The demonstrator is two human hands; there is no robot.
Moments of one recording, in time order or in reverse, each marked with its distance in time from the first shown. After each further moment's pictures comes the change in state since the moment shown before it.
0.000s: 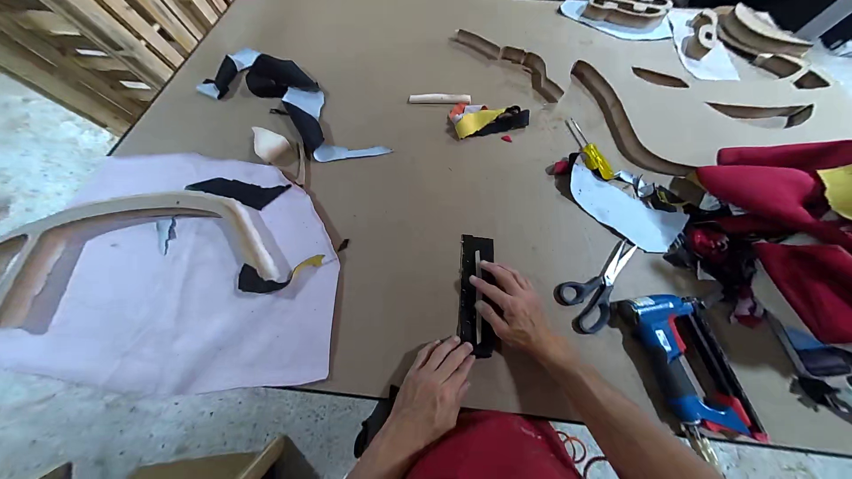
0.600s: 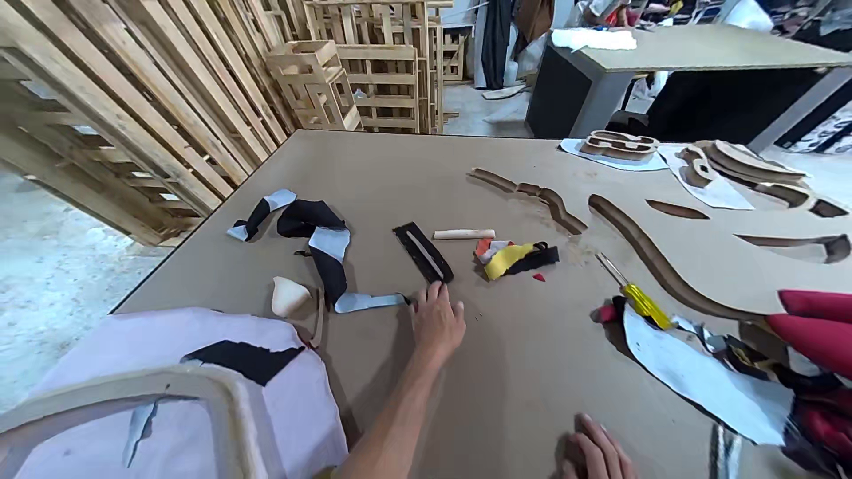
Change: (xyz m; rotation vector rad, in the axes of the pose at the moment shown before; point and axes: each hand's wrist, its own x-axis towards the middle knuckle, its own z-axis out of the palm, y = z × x) left_hand 0.325 -0.240 -0.062 -0.017 -0.144 -0.715; right_hand 0.035 0.010 0.005 -0.259 0.144 0.563
